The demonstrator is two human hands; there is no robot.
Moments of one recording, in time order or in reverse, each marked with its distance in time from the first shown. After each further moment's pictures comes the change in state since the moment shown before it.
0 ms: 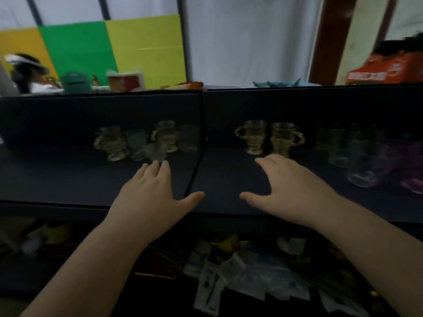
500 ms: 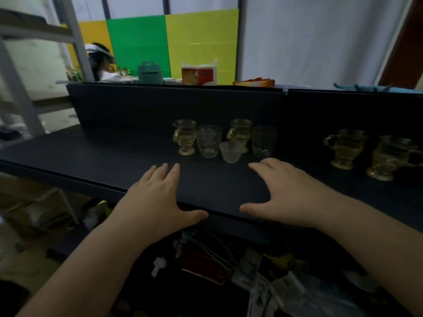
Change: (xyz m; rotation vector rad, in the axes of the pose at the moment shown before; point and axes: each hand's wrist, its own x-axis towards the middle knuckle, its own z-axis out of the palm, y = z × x) left_hand 0.005 -0.172 0.003 -0.019 -0.073 -0.099; right_hand 0.096 -0.152 0.039 -0.006 -0.175 -0.234
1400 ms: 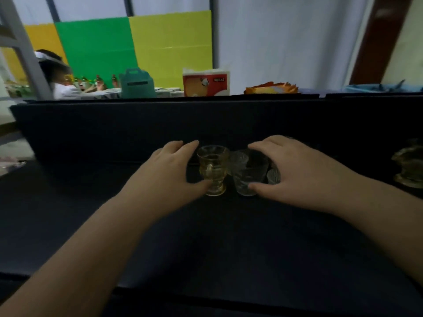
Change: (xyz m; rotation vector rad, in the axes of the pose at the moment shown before) left_hand 0.206 -0.118 -0.033 -0.153 0.174 0.323; right_hand 0.175 -0.064 -0.017 -0.022 0.300 0.032
